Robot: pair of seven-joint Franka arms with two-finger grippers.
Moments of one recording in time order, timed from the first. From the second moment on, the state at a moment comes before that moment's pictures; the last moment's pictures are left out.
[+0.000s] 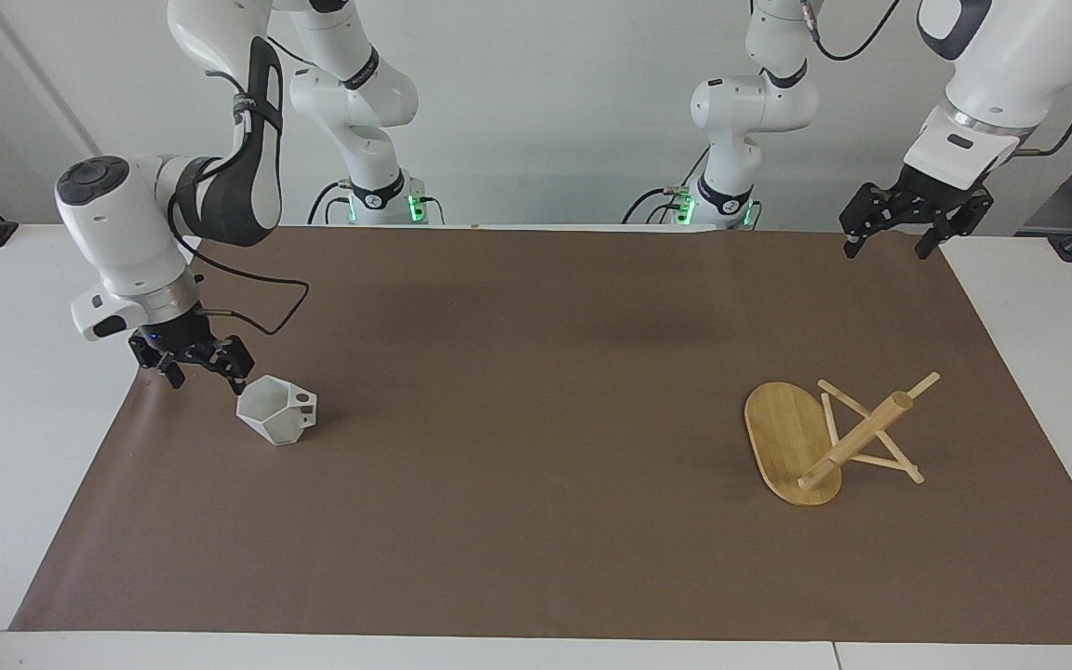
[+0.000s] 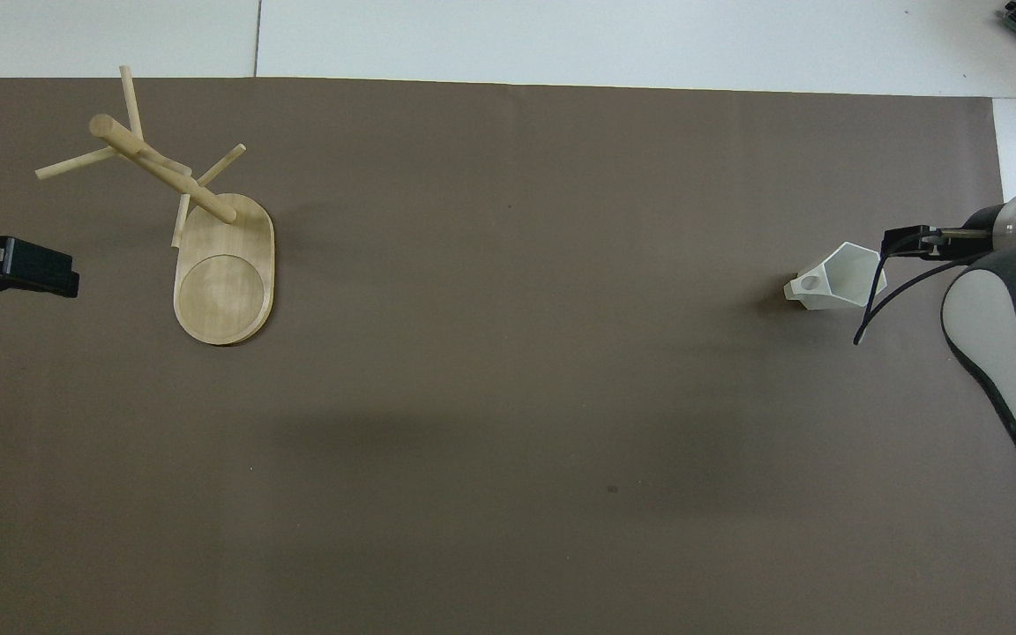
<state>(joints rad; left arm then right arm) -0.04 -0.02 -0.04 -1.55 0.00 1.54 0.00 -0.08 0.18 -0.09 -1.89 0.01 2.25 -0.07</state>
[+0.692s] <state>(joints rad) -0.04 -0.02 -0.04 -1.55 0.00 1.54 0.00 -0.08 0.22 -0.09 -1.93 0.01 2.33 -0.07</state>
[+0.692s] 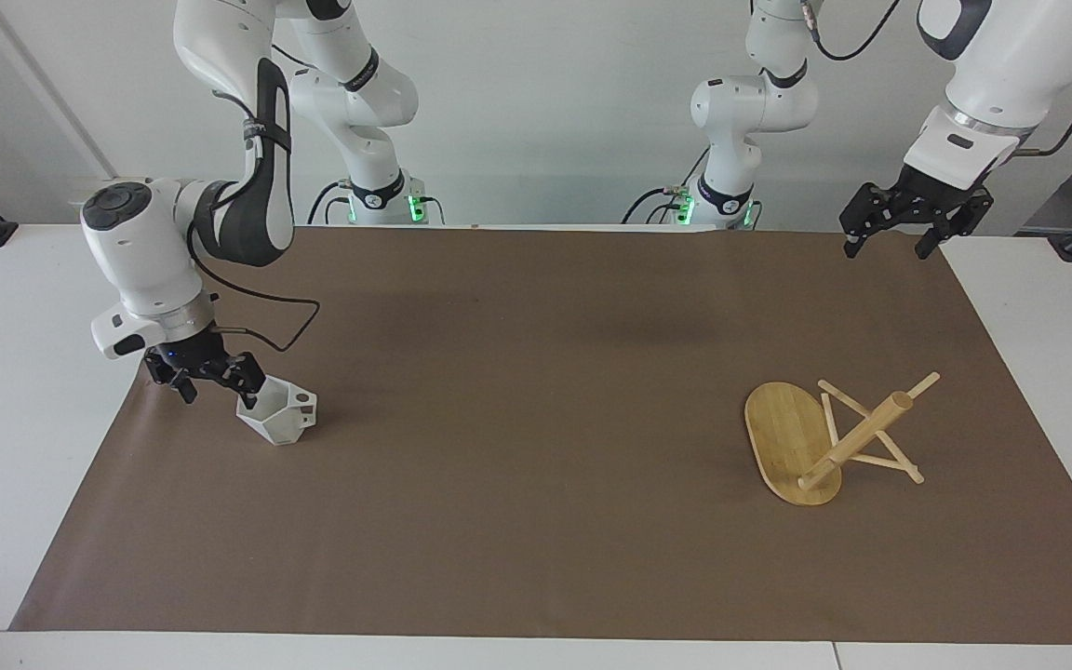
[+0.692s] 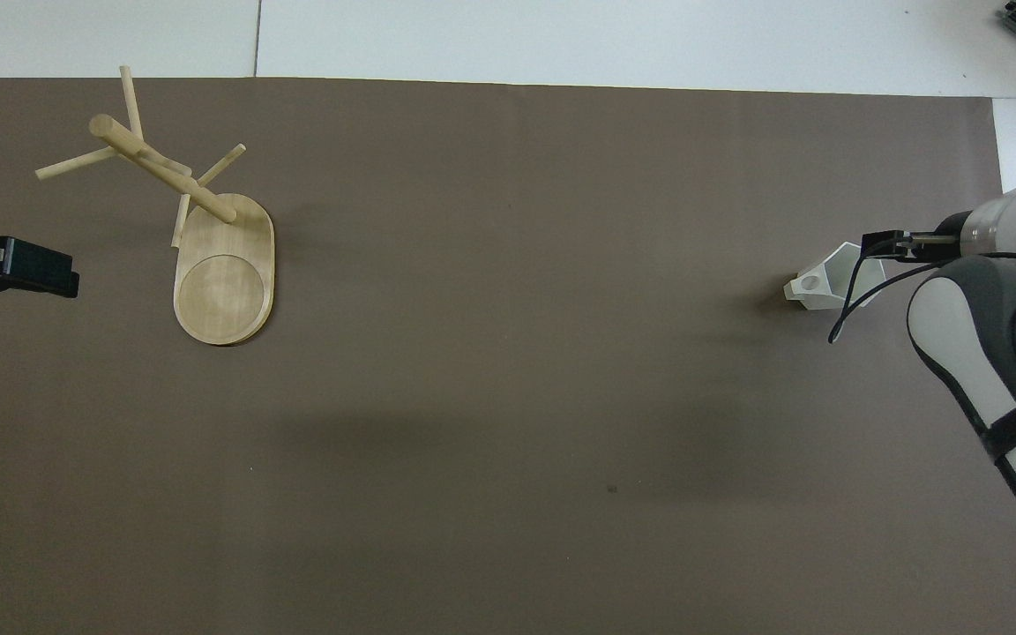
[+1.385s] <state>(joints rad) -0.04 -0.02 -0.04 -1.55 0.00 1.54 0.00 -0.08 0.24 -0.09 -1.98 0.01 2.40 -0.08</state>
